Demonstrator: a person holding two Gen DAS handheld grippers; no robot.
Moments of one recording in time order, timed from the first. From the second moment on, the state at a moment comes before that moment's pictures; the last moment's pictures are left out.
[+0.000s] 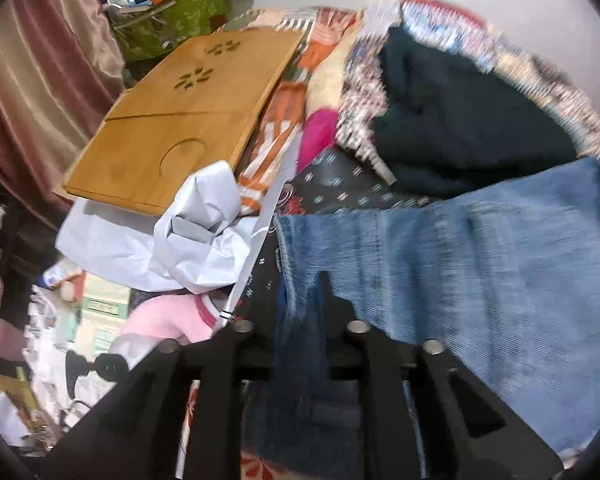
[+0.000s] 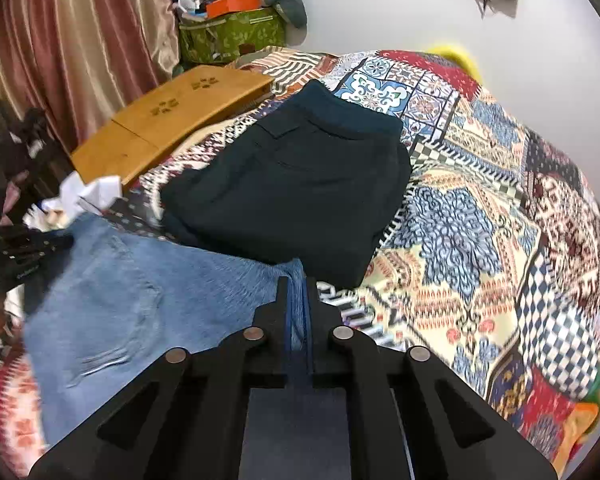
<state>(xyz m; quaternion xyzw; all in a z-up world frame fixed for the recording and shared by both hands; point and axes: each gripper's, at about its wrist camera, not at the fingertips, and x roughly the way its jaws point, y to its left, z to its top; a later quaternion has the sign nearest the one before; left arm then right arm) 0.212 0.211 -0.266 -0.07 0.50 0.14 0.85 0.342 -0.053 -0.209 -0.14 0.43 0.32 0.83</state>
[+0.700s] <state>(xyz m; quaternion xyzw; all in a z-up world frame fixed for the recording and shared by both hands) 0.131 0.188 -0.274 -0.22 0.53 0.09 0.81 0.207 -0.305 -0.161 -0.01 0.39 0.10 0.92</state>
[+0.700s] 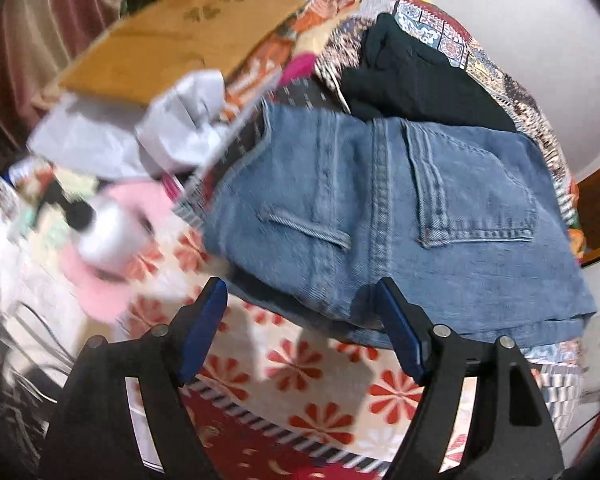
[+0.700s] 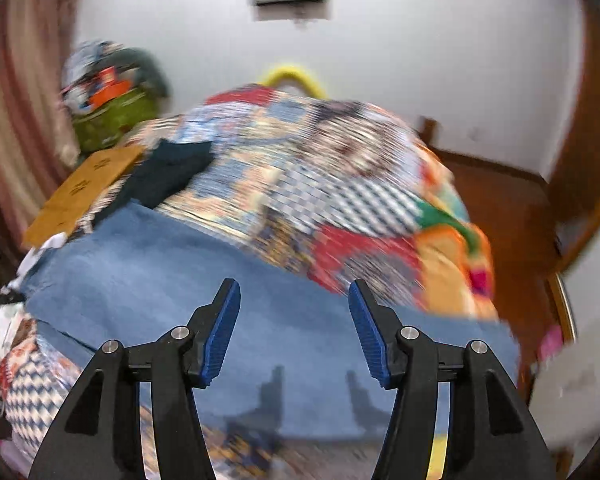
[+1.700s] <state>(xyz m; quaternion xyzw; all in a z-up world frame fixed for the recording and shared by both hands) 0.166 0.161 -0.289 -0.16 0.55 0.17 0.80 0.185 -0.541 -0.309 0.26 0.46 -0.13 0.84</state>
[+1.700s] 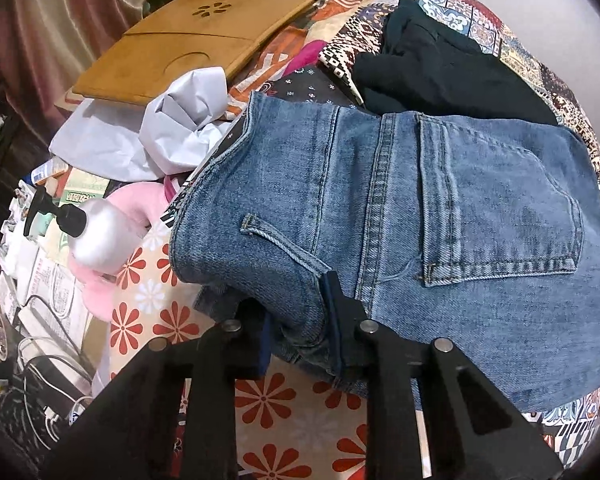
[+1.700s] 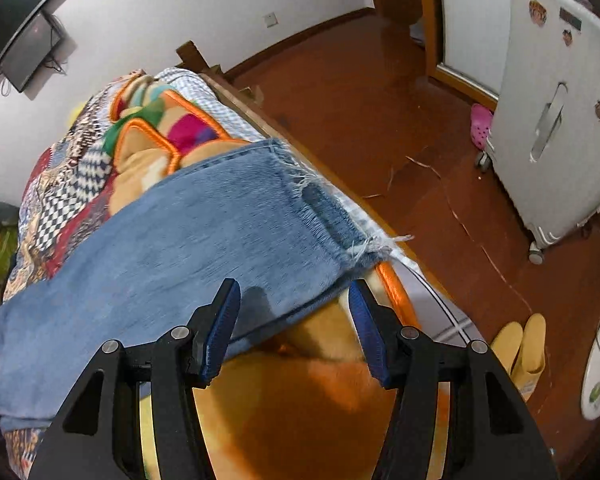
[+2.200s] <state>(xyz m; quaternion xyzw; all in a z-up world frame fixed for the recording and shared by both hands) 0.168 0.153 -0.220 -0.13 0.49 0.17 0.84 0.190 -0.551 -0.261 0.19 0.40 -0.14 0.89</state>
